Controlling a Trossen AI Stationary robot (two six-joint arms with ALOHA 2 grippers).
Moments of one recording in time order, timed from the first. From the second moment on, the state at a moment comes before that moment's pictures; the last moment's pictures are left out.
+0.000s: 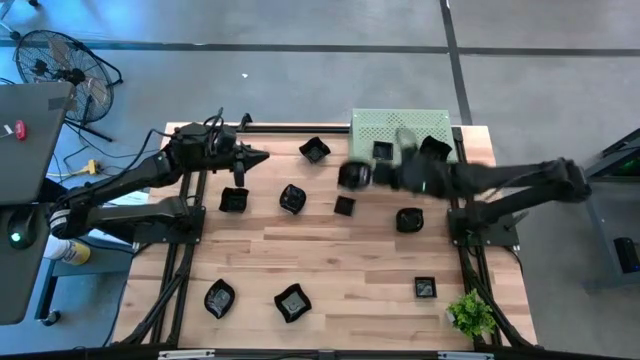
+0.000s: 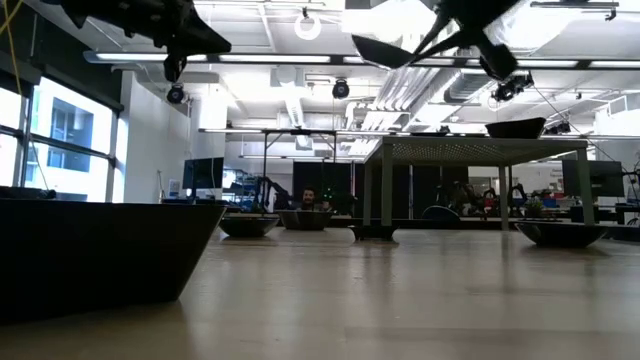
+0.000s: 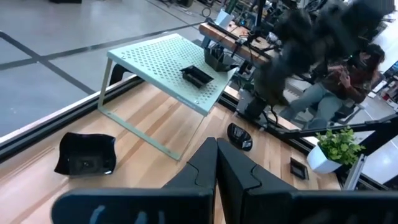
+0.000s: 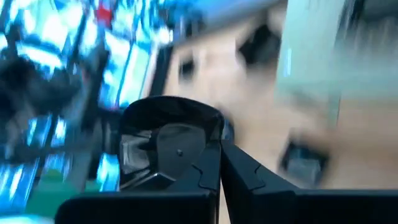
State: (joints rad) left arm 0.50 0.74 0.69 -0.13 0.25 -0.36; right arm -0.02 1.10 0.96 -0.41 0.47 1.34
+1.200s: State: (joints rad) left arm 0.50 0.74 0.69 -0.16 0.22 -0.37; right arm -0.94 1.33 1.18 -0.85 0.05 1.41
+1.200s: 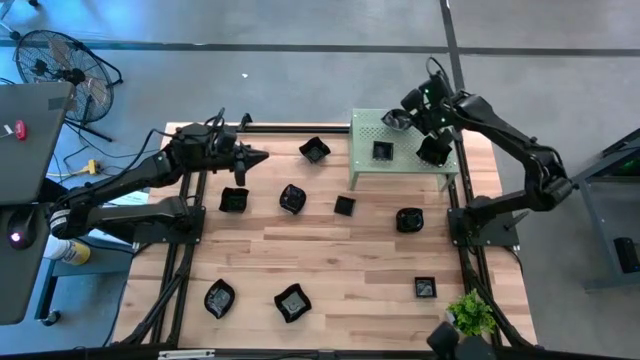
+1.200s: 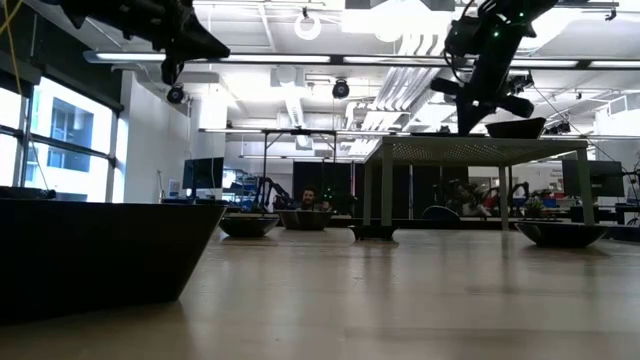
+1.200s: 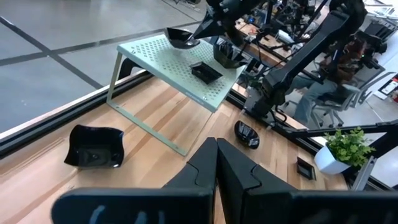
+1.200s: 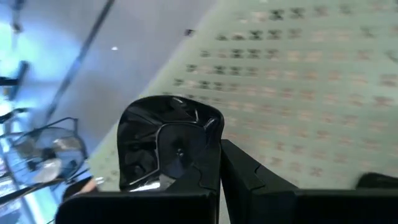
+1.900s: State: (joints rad) left arm 0.50 0.74 0.69 -0.18 0.22 -0.37; right arm -0.98 1.33 1.18 -0.90 0.08 1.32
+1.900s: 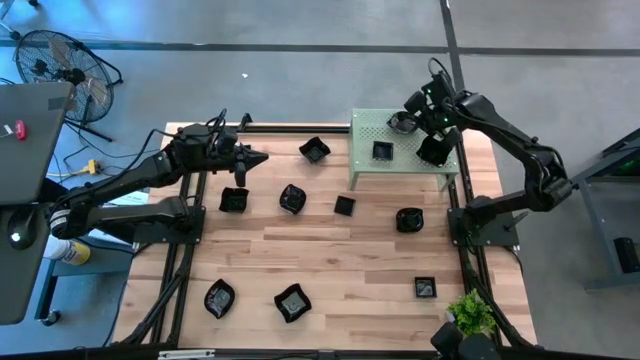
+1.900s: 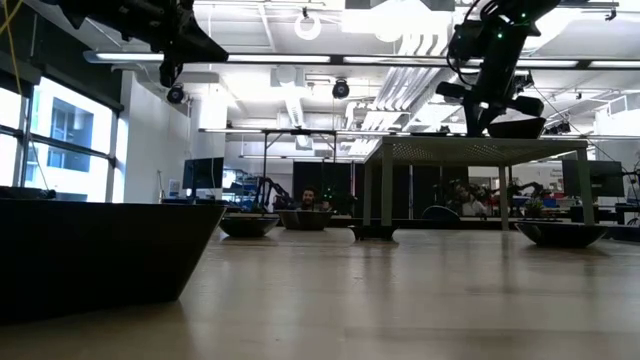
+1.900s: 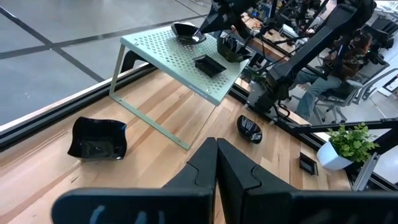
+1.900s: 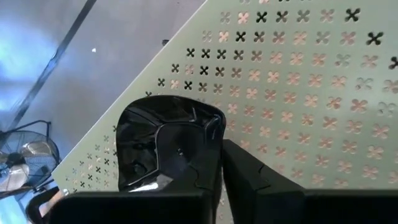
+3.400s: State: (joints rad) left arm 0.50 1.34 0.86 -0.42 0.22 -0.54; right arm -0.26 0.78 0.90 -0.37 0.16 0.44
